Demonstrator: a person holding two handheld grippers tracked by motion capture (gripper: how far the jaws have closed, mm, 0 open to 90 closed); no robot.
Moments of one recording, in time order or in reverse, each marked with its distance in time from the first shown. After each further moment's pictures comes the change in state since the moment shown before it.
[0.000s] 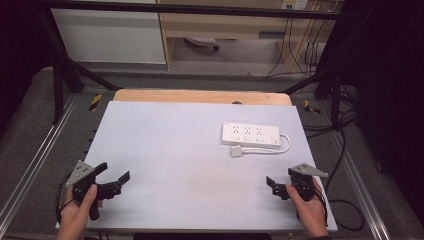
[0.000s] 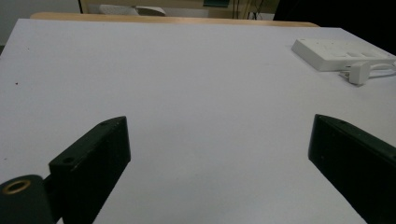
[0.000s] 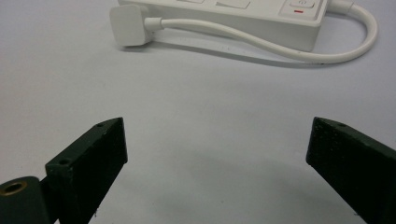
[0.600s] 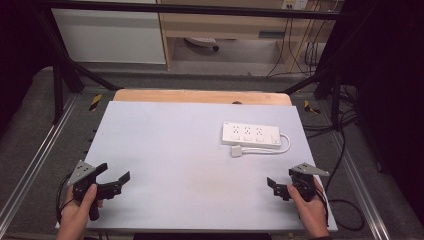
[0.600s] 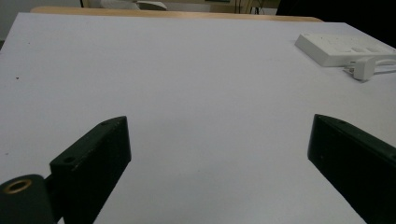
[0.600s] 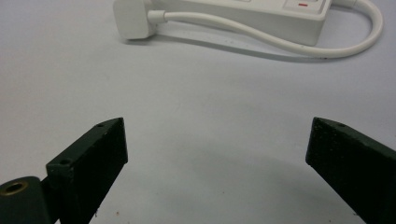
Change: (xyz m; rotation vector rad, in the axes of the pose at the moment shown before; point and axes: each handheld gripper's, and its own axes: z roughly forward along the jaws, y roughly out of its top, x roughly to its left) left arm 0.001 0.000 0.002 0.015 0.008 -0.004; right arm -0.001 0.003 -0.005 0.024 0.012 -0.005
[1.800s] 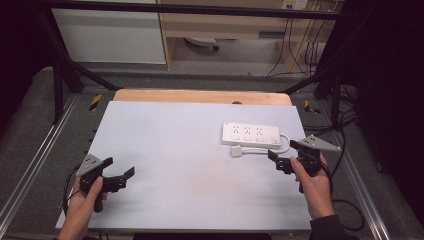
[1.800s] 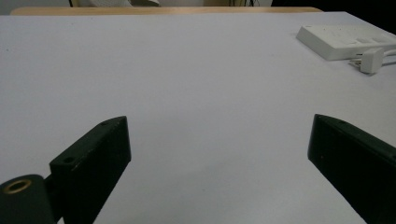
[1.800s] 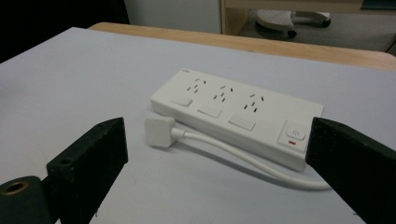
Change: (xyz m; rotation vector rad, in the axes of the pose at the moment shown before) left arm 0.005 0.006 0.022 0.030 -0.025 0.037; right arm 0.002 0.084 -0.019 -0.185 0.058 -0.056
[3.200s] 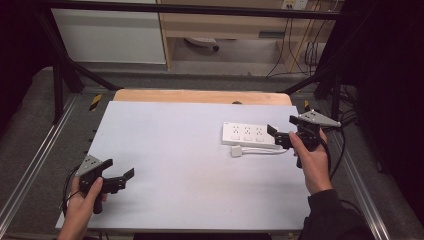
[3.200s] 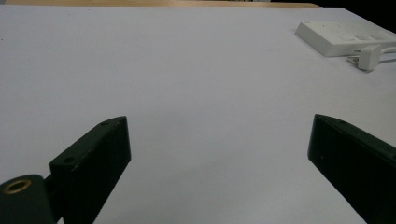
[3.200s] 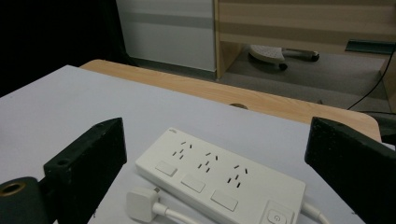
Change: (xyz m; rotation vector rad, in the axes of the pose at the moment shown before) left arm 0.000 -0.001 -0.002 0.022 -0.007 -0.014; right arm -0.012 0.056 0.022 -0.093 -0.020 -0.032
